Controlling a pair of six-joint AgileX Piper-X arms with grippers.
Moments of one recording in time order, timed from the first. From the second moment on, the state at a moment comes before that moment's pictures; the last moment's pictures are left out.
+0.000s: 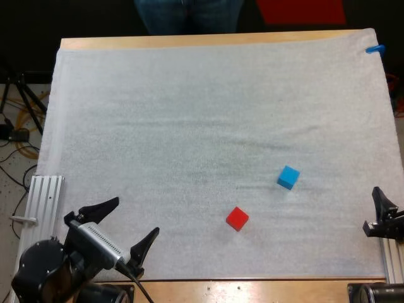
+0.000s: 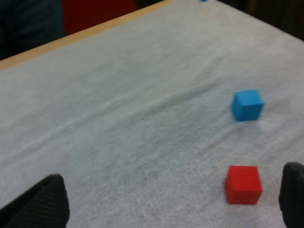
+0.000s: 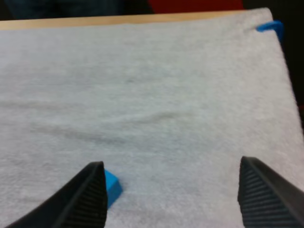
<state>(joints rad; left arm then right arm) -0.23 0.22 -0.74 1.04 0.40 -1.63 0.02 0.29 -0.77 1.03 -0.10 -1.85</state>
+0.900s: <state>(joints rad) -0.45 0.40 -0.93 1.16 0.40 -1.59 0.58 0.75 -1.11 1.21 -0.11 -1.90</state>
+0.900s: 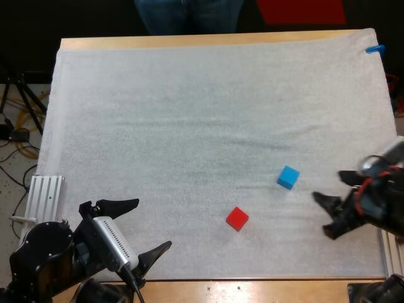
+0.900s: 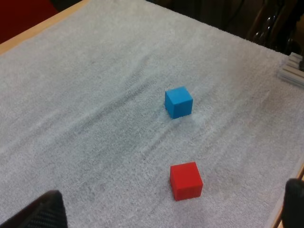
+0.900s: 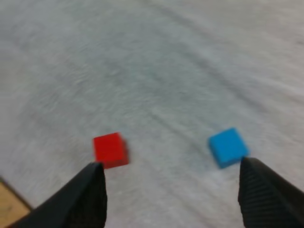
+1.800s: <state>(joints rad) -0.45 0.40 -0.93 1.16 0.40 -1.59 0.96 1.44 -1.13 1.08 -0.01 -1.83</state>
